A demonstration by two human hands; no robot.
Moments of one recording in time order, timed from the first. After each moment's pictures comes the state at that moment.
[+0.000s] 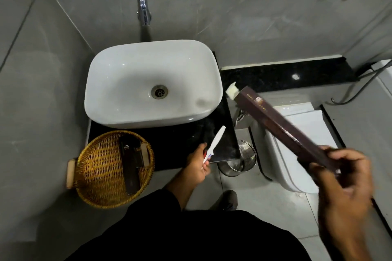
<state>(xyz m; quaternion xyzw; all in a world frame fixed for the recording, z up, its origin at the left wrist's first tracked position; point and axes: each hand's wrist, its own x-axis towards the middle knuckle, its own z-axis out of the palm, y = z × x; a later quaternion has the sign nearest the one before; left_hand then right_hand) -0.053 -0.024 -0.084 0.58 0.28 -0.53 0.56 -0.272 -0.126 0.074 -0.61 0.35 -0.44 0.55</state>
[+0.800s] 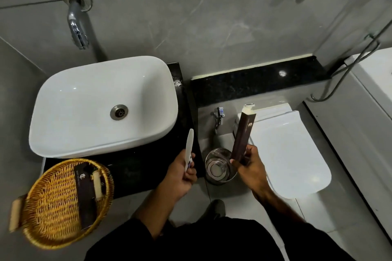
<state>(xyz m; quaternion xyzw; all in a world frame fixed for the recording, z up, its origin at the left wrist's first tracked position) -0.081 -0.101 -0.038 0.49 0.27 -0.54 0.63 -0.239 -0.254 -0.097 -0.68 0.51 -0.08 0.51</state>
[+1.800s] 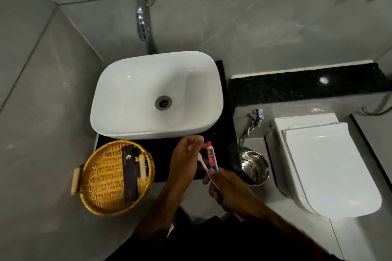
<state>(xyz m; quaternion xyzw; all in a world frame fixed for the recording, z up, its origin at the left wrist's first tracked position) -0.046 -0.022 0.019 0.73 0.03 -0.31 0.61 -0.165 -0.109 0.004 -0.61 0.29 0.14 0.72</state>
